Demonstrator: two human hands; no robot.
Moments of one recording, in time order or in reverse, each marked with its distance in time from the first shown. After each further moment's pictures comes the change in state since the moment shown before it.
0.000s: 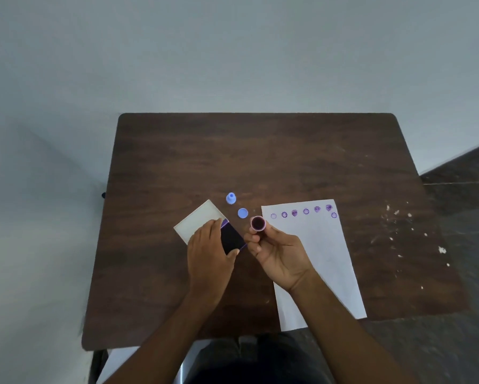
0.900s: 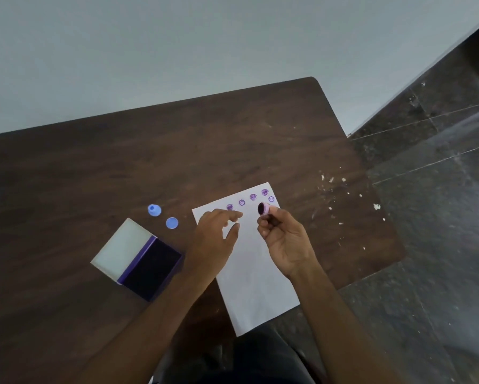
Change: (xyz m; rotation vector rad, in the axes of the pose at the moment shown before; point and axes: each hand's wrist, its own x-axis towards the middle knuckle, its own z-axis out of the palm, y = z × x) left_hand 0.037 0.118 0.062 -0.302 -0.282 0.319; right_hand -0.049 -0.101 -0.077 -0.089 0.402 -0.463
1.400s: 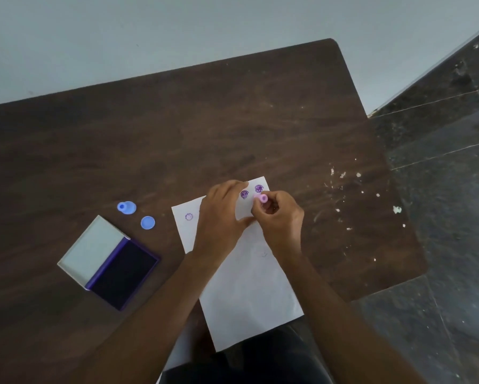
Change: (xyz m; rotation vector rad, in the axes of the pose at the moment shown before) left_hand 0.063 0.013 0.068 0.125 0.015 -0.002; right_hand 0.082 0.001 -0.046 -1.300 0.298 -0.627
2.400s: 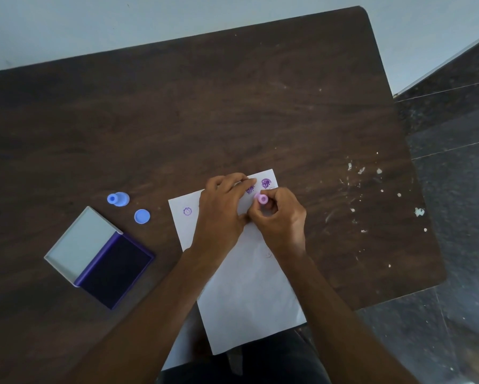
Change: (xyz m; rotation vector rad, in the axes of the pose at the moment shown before) left_hand 0.011 -0.010 0.008 0.086 -0.038 0.021; right_hand 0.004 0.004 0.009 -0.090 -0.086 -0.116
